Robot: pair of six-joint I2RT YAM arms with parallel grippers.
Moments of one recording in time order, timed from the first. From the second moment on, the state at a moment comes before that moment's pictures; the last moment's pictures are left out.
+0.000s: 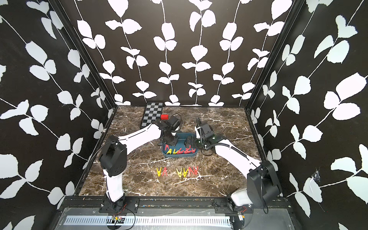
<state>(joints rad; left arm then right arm) -0.75 1.89 1.55 -0.92 -0.04 -0.35 0.55 1.40 1.01 -0.52 -0.21 0.56</state>
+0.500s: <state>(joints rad) -0.89 1.58 1.14 -0.77 0.02 -0.78 0.55 1.23 0.85 -0.50 -0.29 0.56</state>
